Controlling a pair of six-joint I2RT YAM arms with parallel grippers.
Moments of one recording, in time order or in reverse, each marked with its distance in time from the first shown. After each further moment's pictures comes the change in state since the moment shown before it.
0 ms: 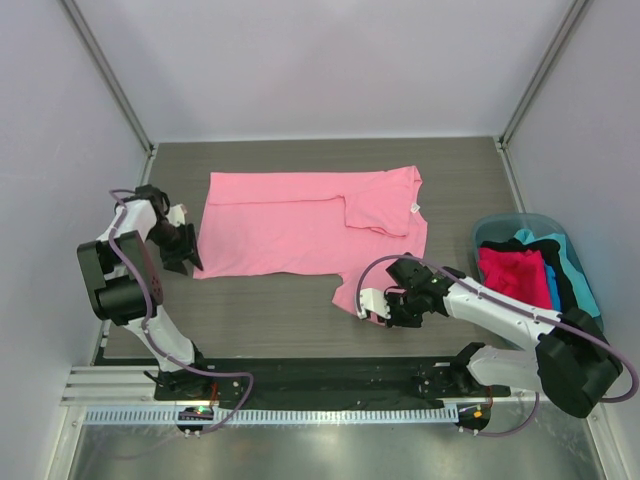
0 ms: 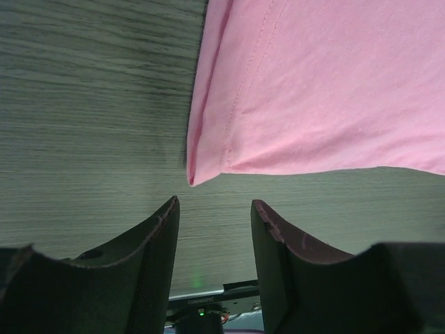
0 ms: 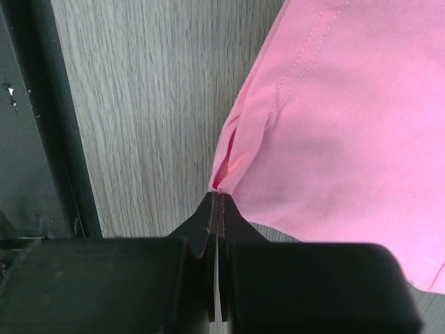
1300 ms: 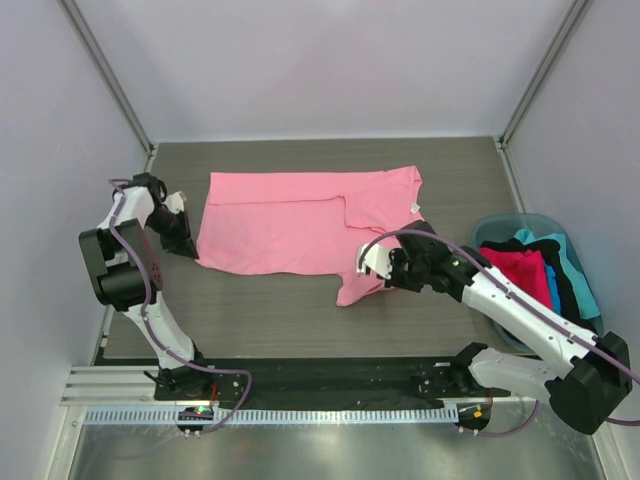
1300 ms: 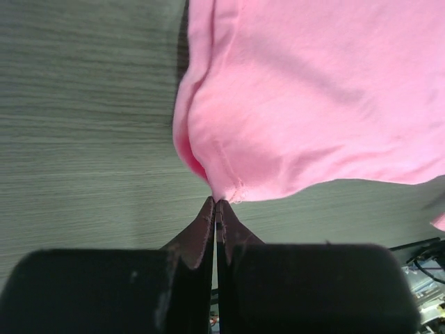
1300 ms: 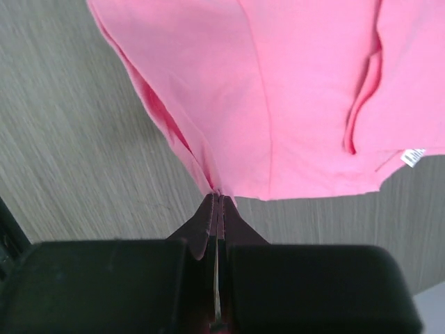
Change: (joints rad) left arm 0.004 0.116 0.149 -0.052 0.073 -0.003; right arm -0.045 -0.098 0.257 -0.055 0.194 0.110
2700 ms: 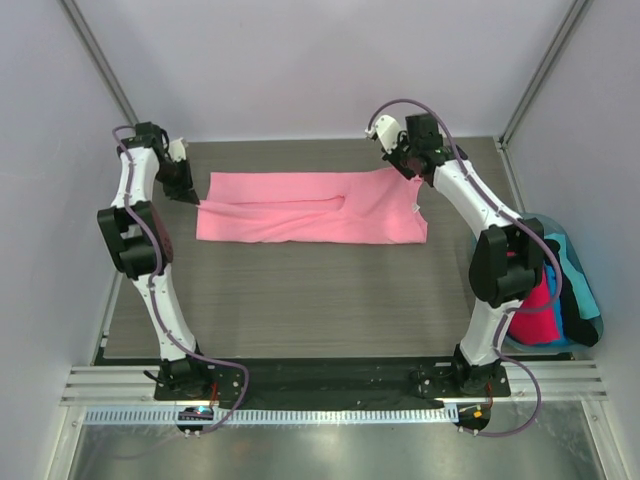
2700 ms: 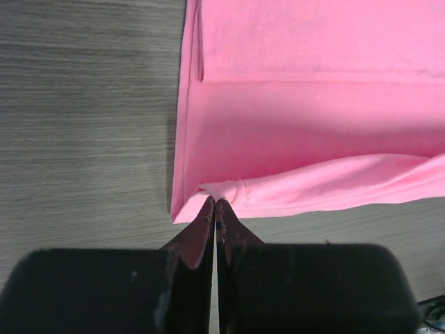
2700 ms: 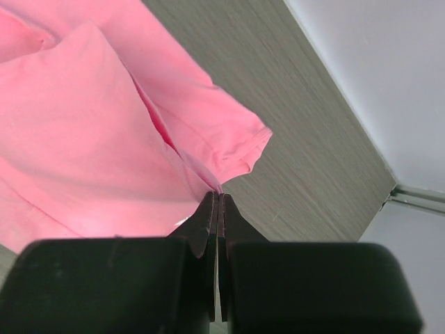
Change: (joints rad) left arm -0.071 0.331 0.682 -0.088 0.030 0.000; right arm -0.386 0.780 0.800 0.253 0.071 0.093
